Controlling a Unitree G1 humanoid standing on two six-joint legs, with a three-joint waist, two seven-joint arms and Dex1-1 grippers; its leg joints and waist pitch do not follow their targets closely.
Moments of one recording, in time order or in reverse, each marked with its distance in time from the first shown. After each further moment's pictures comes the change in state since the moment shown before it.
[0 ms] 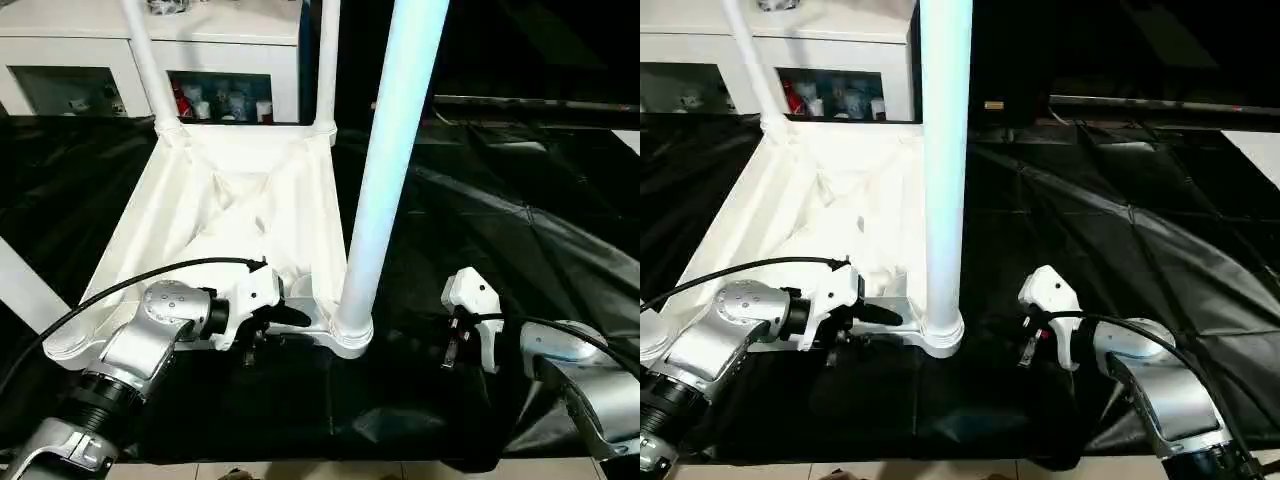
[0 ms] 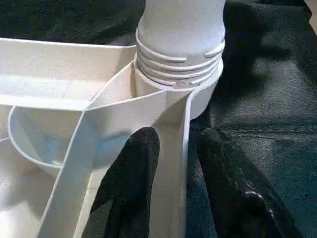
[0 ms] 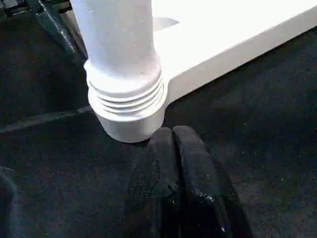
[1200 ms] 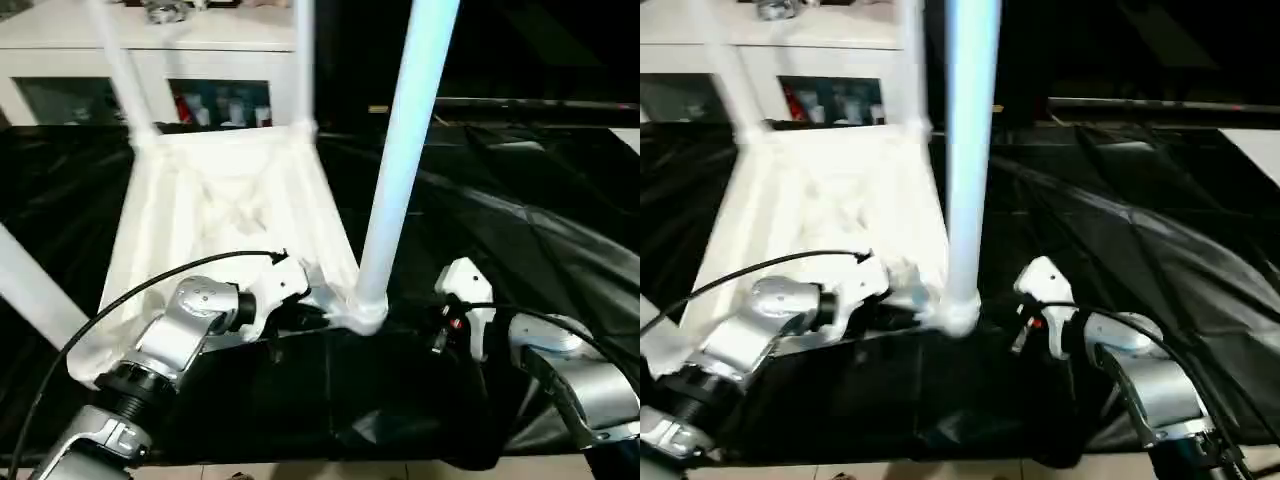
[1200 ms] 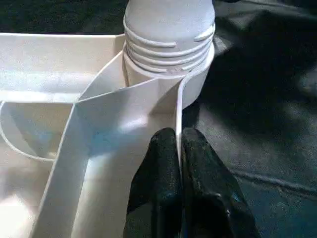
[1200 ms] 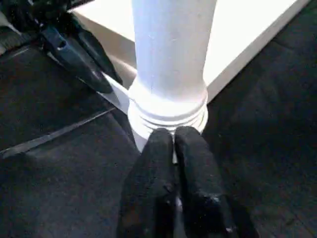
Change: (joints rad) left arm -0.046 -0.131 -0.007 0.010 0.081 0.153 0.185; right arm -0.049 0.059 -0.024 0.103 0.023 -0.033 -0.047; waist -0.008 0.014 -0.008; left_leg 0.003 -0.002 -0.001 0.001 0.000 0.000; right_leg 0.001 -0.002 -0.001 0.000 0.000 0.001
